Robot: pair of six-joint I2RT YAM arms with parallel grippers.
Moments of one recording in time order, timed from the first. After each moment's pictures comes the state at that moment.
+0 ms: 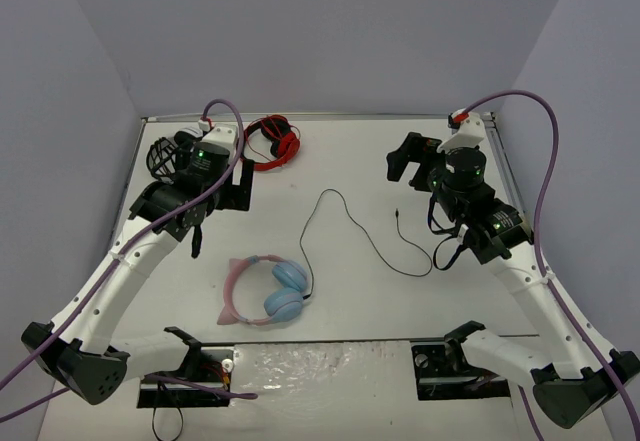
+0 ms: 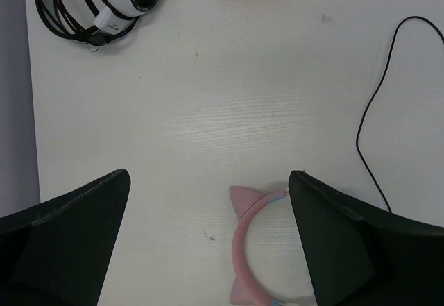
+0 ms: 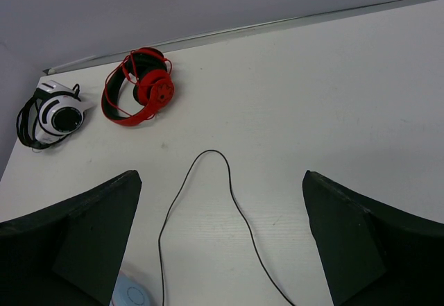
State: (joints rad) left arm -0.50 1.19 1.36 -0.89 -0.39 -0.17; right arm 0.45 1.02 1.14 -0.39 0.26 0.43
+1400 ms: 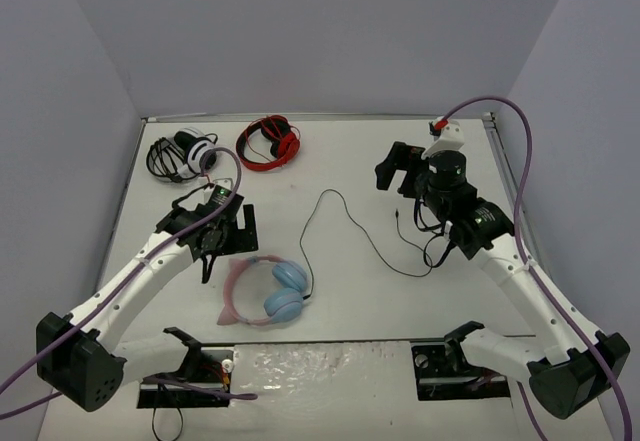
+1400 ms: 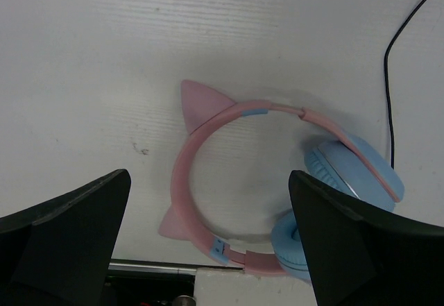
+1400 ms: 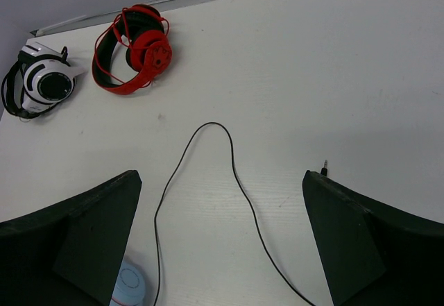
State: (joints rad) left arm -0.50 1.16 1.01 -0.93 -0.27 -0.57; right arm 0.45 1.07 1.05 -0.35 0.19 0.45
